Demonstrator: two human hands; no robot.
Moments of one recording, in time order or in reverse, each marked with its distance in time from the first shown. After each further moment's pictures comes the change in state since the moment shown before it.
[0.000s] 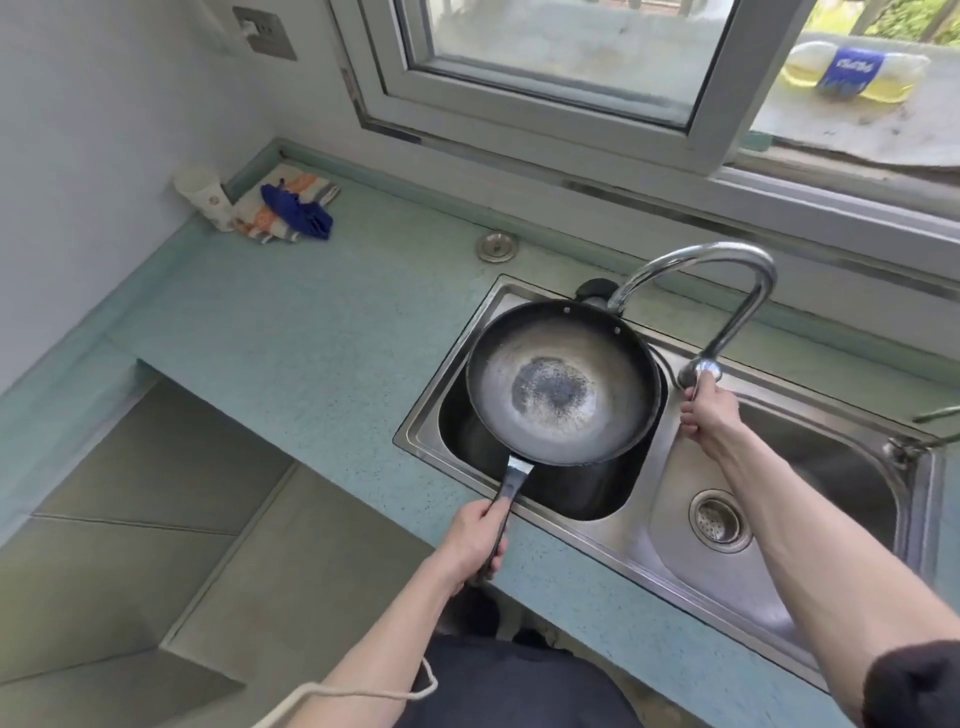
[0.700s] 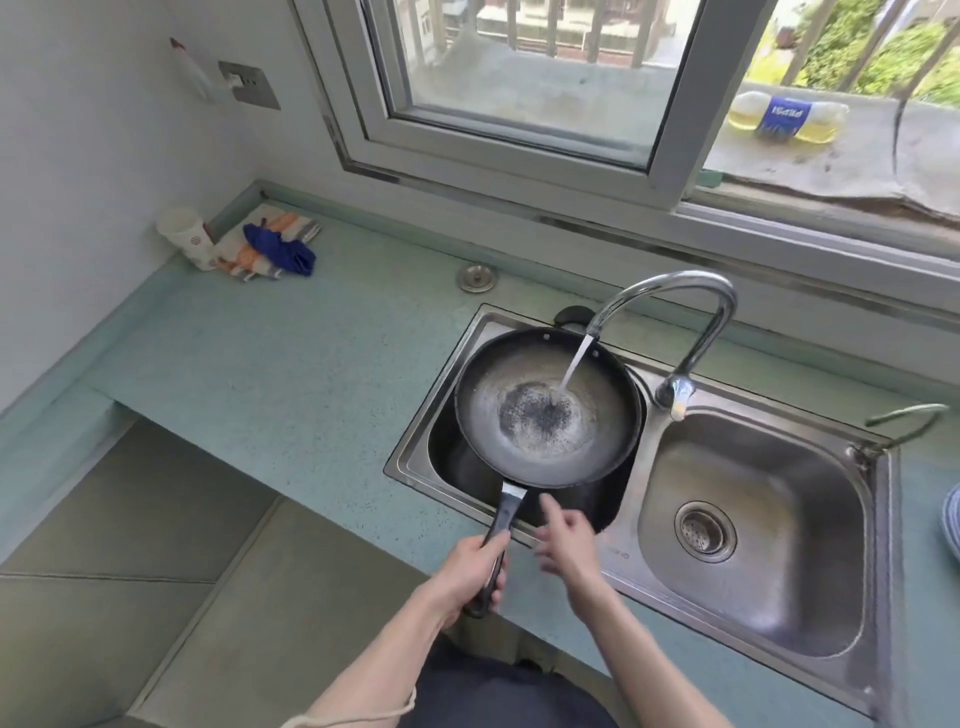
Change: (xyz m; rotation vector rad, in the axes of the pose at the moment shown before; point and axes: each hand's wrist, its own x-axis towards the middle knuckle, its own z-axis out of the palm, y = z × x) left_hand 0.004 -0.011 -0.005 -0.034 -0.106 -0.094; right_hand -0.185 0.132 0.085 -0.103 -0.260 0.056
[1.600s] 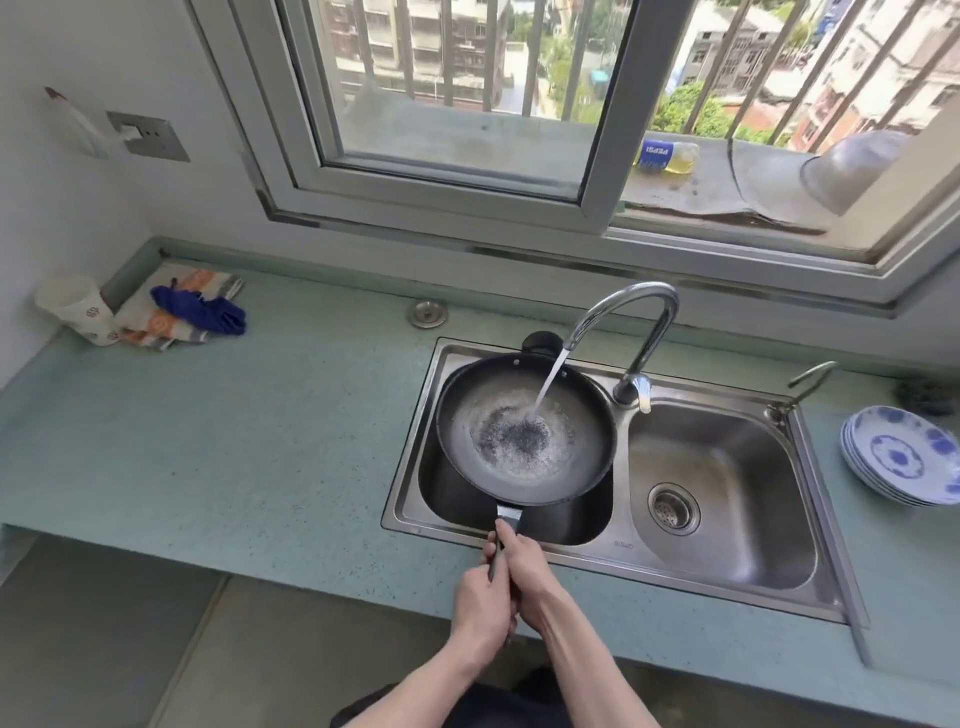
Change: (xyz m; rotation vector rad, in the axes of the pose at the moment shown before) left_hand -0.013 -0.003 -0.038 0.209 0.082 0.292; right_hand -0.026 -0.014 0.110 0.459 0.022 0.128
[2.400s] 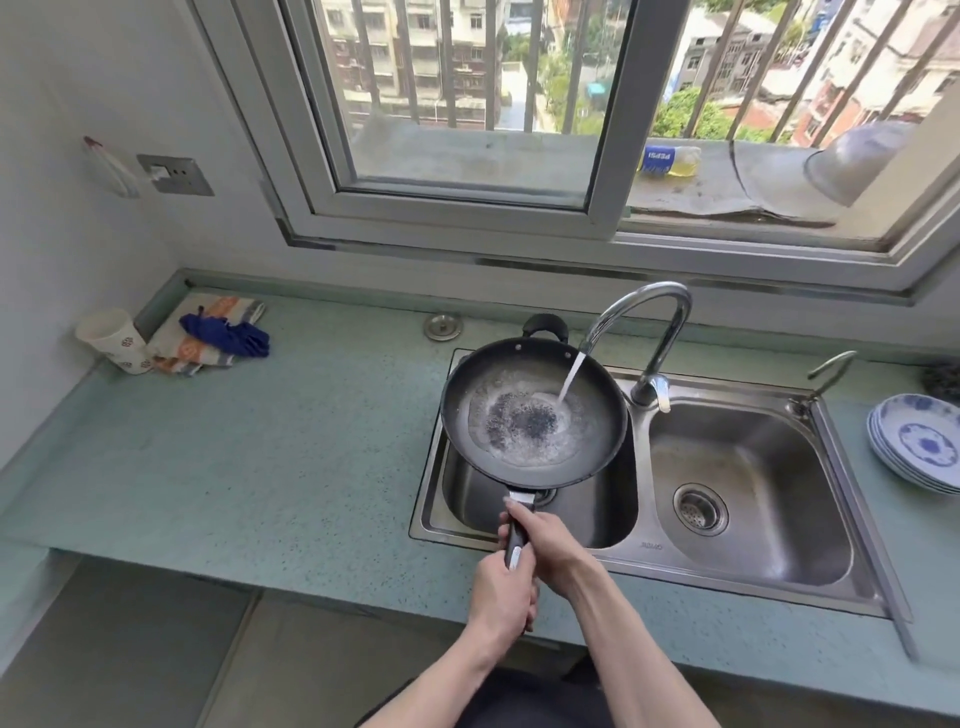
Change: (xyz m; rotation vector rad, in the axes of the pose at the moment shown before) left_hand -0.003 0.019 -0.023 -0.104 -0.087 0.054; right_hand 0.008 -0.028 0.014 -0.045 -0.153 -0.059
